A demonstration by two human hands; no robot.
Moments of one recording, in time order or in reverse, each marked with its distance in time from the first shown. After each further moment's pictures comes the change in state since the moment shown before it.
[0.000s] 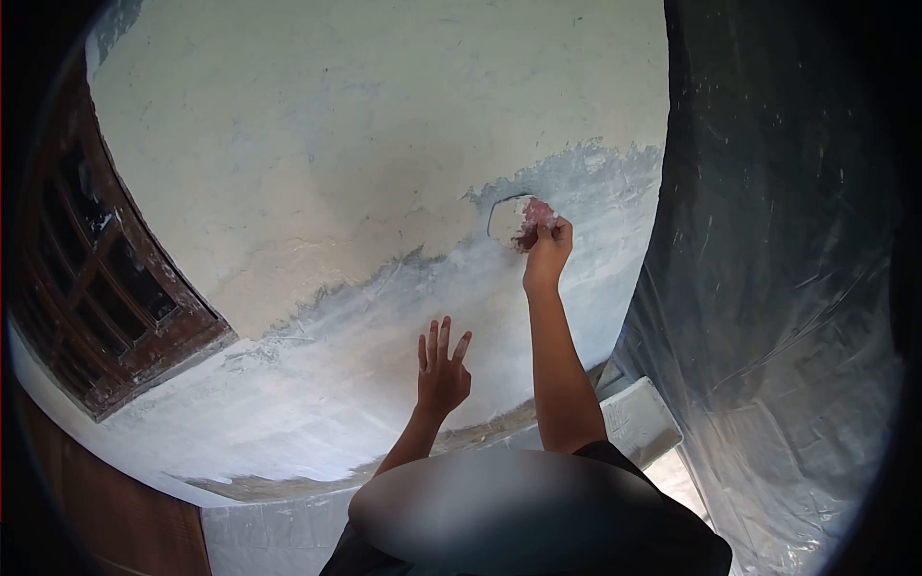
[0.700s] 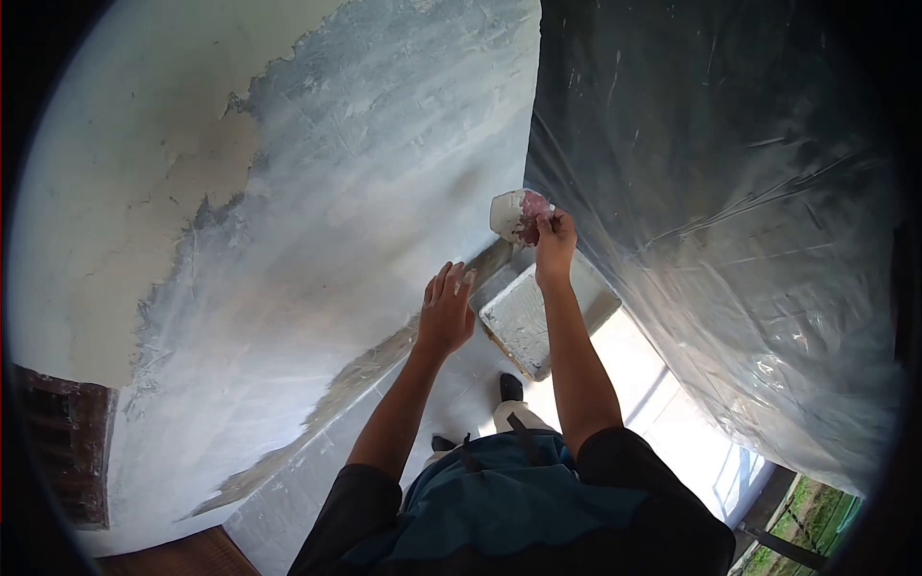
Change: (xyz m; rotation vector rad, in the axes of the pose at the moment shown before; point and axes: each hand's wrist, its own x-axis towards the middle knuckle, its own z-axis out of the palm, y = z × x) left_hand -0.007 0.144 0.119 -0.459 -0.292 0.194; right_hand -0.028 0.004 -0.301 -0.457 0.237 0.141
